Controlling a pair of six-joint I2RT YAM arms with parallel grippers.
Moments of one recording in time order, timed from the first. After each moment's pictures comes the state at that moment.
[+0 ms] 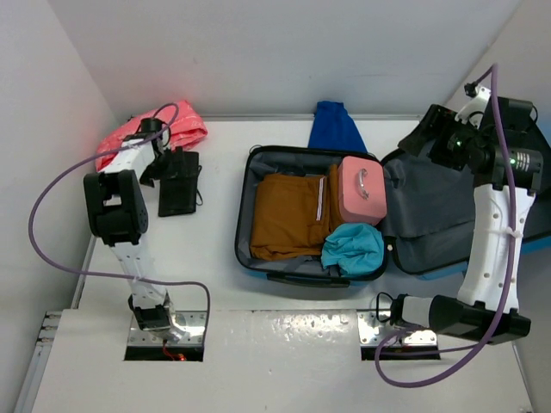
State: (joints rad) left arm 0.13 1.99 1.56 -0.68 -0.11 -0.10; right arm -0.25 1.26 1.68 -1.04 -0.38 0.21
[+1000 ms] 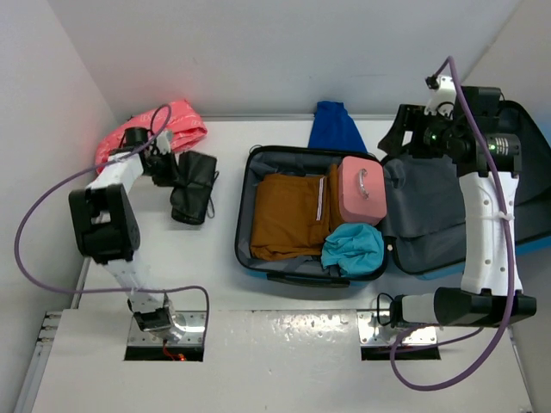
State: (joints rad) left arm 0.21 1.89 1.37 -0.56 0.41 0.01; right arm -0.09 1.35 1.74 -1.04 -0.36 0.07
